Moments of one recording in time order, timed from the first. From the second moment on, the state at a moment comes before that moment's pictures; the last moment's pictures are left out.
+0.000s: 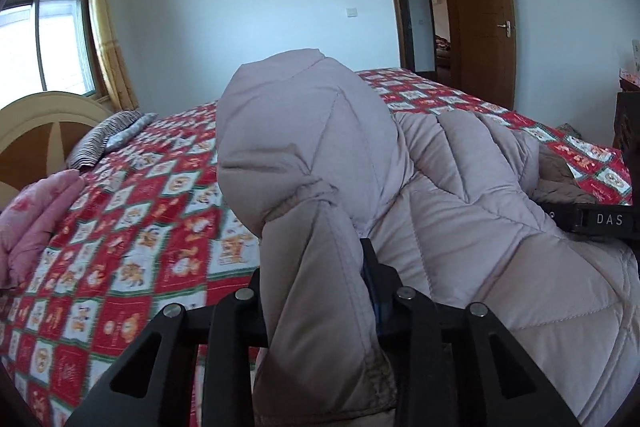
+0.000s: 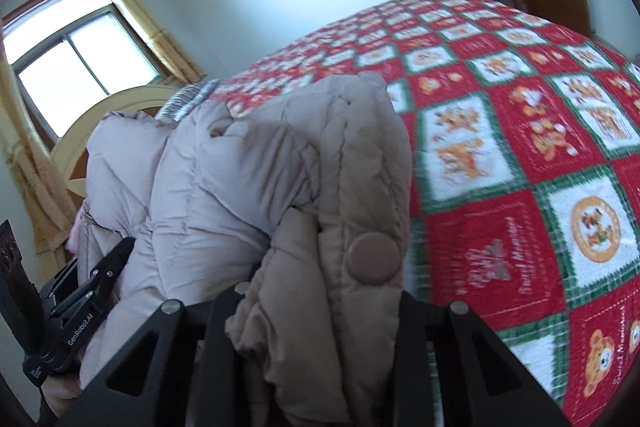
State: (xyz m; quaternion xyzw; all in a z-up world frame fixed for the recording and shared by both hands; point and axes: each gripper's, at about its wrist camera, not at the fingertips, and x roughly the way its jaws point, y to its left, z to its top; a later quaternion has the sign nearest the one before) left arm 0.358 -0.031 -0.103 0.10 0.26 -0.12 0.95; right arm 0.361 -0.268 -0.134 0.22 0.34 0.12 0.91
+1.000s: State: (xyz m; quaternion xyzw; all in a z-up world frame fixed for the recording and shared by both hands) left arm 0.329 0.172 -0.095 0.04 0.26 0.05 0.96; right arm 0.429 -0.060 -0.107 0.11 0.37 0.27 0.88
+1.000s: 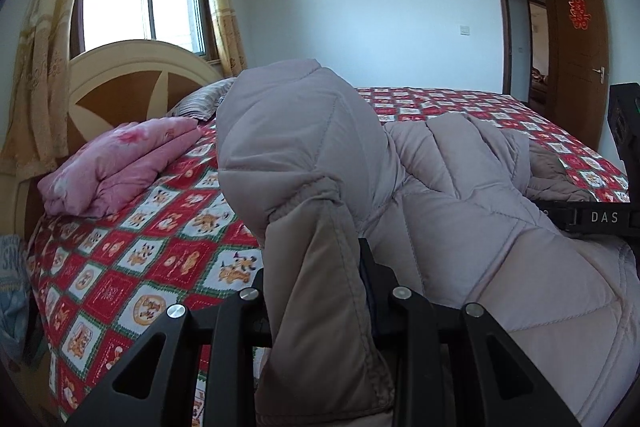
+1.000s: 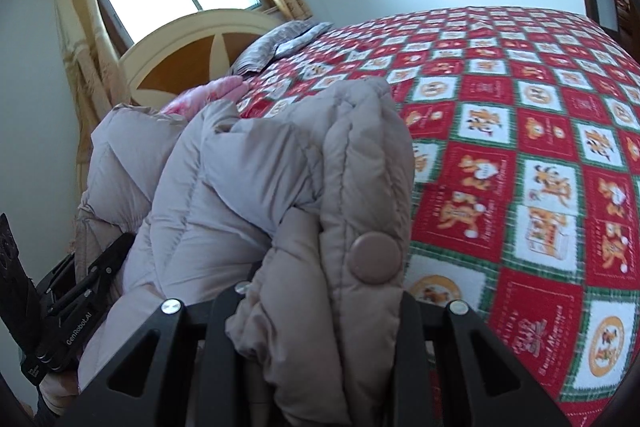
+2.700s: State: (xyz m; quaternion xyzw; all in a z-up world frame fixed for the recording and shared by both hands) left arm 0.350 0.225 -0.150 0.01 0.27 0.11 0.96; right arm 0.465 -0.040 -0.167 0.10 0.44 0.23 0.86
